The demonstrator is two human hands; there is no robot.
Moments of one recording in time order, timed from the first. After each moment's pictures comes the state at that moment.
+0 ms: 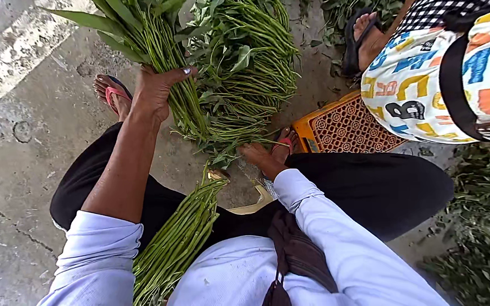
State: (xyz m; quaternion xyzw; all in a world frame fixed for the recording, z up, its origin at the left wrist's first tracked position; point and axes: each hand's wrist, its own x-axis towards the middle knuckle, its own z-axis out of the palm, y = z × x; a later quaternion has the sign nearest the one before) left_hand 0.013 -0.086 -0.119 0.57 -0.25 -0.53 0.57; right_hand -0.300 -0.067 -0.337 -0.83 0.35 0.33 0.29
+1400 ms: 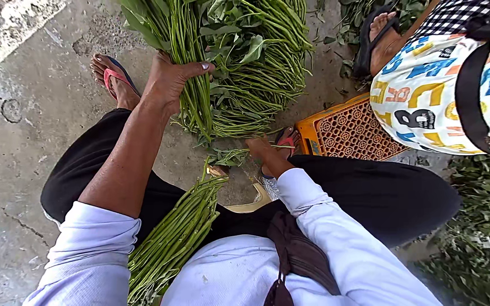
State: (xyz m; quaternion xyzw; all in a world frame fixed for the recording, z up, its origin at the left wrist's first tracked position) left_hand 0.000 -0.087 -0.117 0.59 -0.25 -0.54 0.54; right_hand -0.286 -0.091 -0.322 -0.77 0.41 0.40 0.30
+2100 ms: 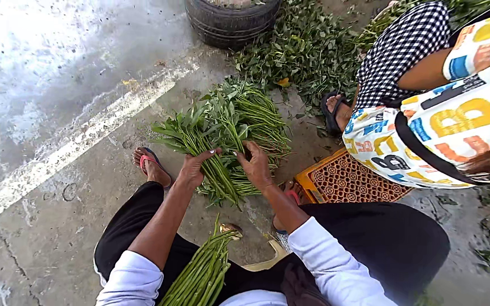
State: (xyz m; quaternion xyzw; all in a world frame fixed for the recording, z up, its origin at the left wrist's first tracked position) left_hand -0.021 -0.074 -0.121 0.52 -0.12 -0.61 0.59; right_hand -0.205 -0.127 -0.145 -0.73 0.46 -0.36 0.36
